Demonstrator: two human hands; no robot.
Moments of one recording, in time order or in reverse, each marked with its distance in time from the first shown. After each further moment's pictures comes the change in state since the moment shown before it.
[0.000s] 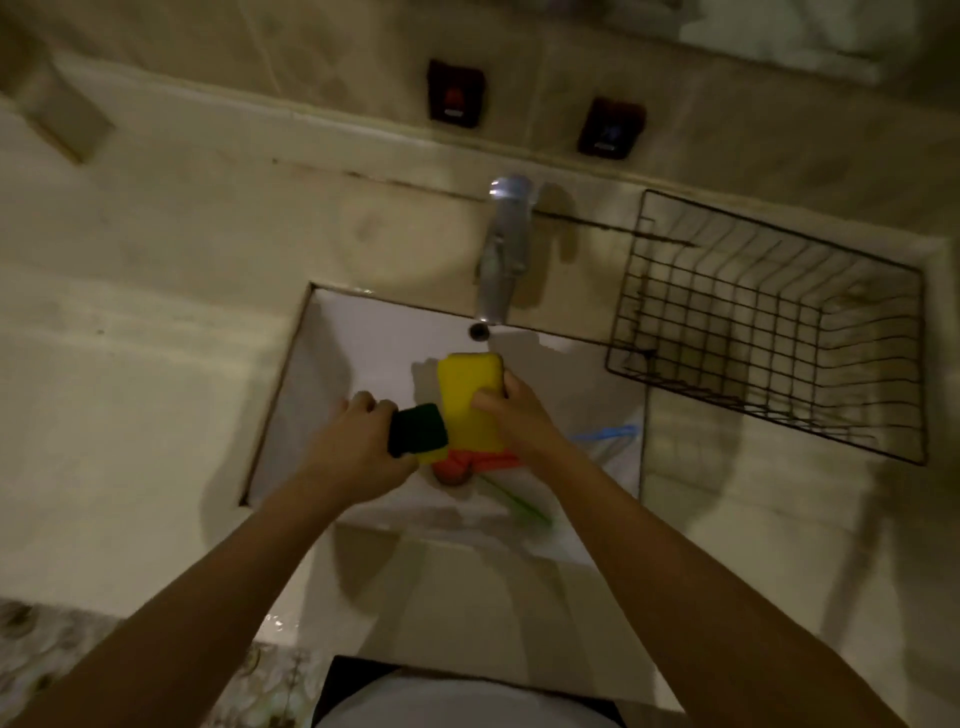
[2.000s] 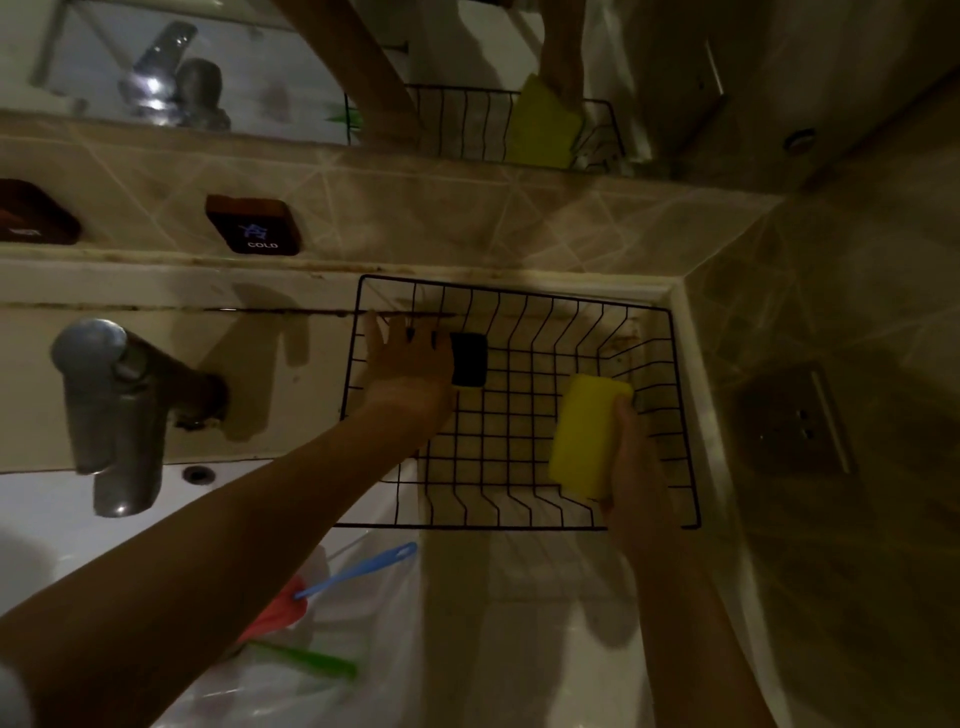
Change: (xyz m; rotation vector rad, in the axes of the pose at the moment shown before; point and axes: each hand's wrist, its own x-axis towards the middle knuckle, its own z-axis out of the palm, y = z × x) left_hand 0.205 0.359 -0.022 0.445 0.192 0.360; right_hand -0.051 0.015 -0.345 0.559 0.705 0.167
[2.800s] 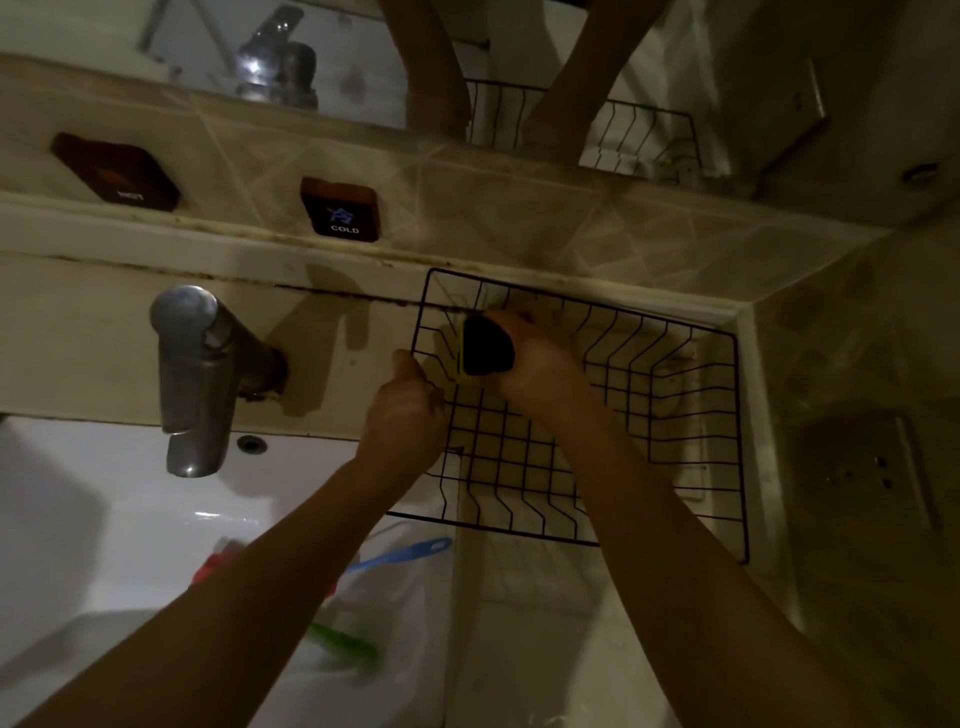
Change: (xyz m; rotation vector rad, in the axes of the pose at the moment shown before) left_hand -0.055 -0.033 0.032 -1.032 0.201 -0.394; right_hand 0.034 -0.033 0.141 -1.231 -0.282 -0.910
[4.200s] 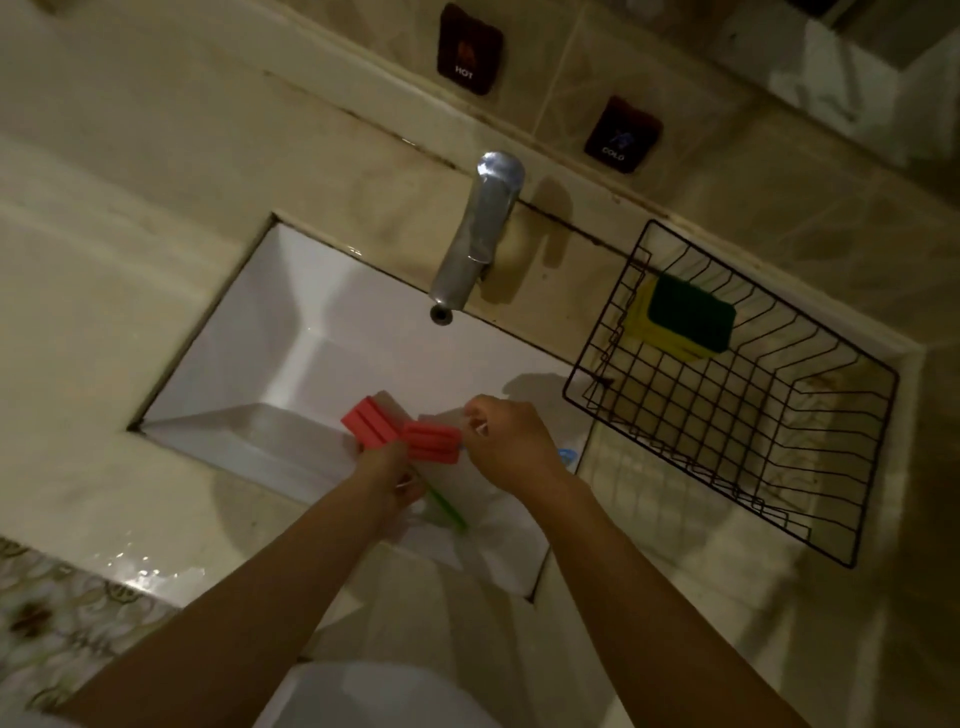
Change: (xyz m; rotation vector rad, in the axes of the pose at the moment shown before) left_hand -0.165 -0.189 -0.047 -1.106 0.173 -1.121; right_hand -0.153 -0.141 0.131 0.073 -0.468 -0.086
